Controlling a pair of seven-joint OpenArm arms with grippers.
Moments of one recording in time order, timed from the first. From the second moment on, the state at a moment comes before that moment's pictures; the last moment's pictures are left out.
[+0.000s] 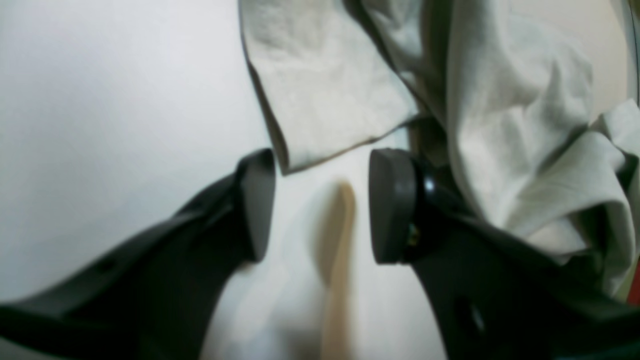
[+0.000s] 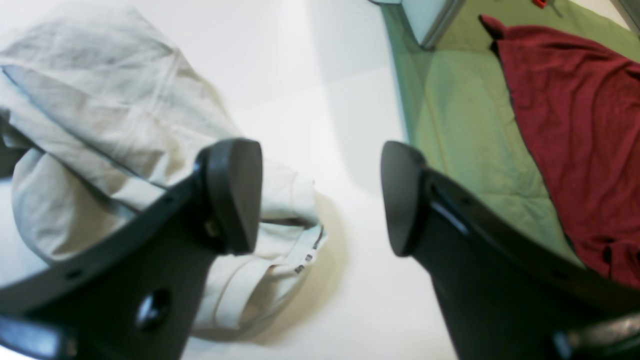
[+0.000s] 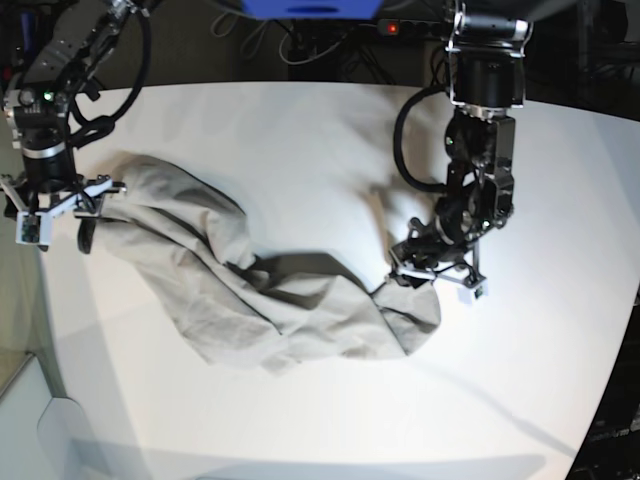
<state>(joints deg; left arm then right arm) -9.0 -3.1 -1.5 71.9 -36.4 10.2 36.3 -10.7 -4.9 39.2 116.2 -1.5 33.0 -32.3</state>
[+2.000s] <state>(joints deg) 3.6 -24.4 -28.3 99.6 -36.3 11.2 56.8 -10.2 2.9 10.2 116.1 -1.5 33.0 -46.9</state>
